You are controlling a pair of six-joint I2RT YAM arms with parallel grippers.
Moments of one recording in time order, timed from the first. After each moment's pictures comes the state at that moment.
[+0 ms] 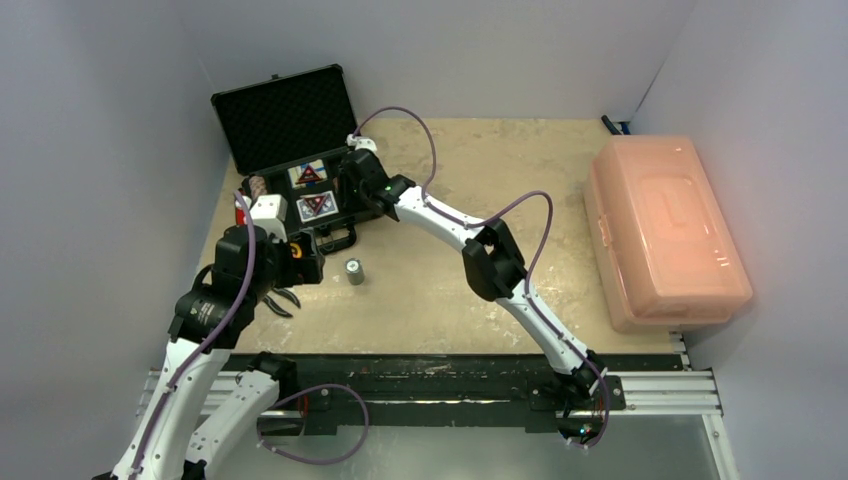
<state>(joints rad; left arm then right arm) -0.30 0.66 0.94 -0.88 -0.12 -0.28 0.84 2.62 2.42 -0.41 0.17 0.56</state>
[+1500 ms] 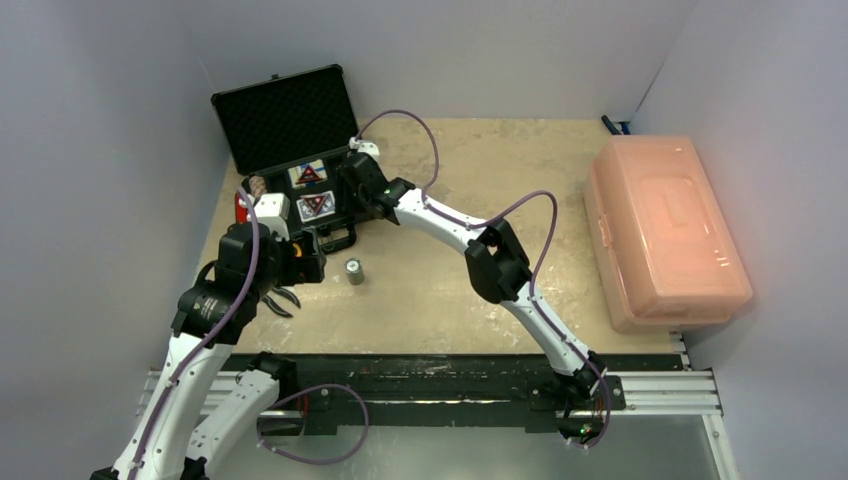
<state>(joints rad) -0.30 0.68 0.94 -0.88 -0.11 -0.28 0.86 2.54 2.31 -0.41 0.22 0.63</state>
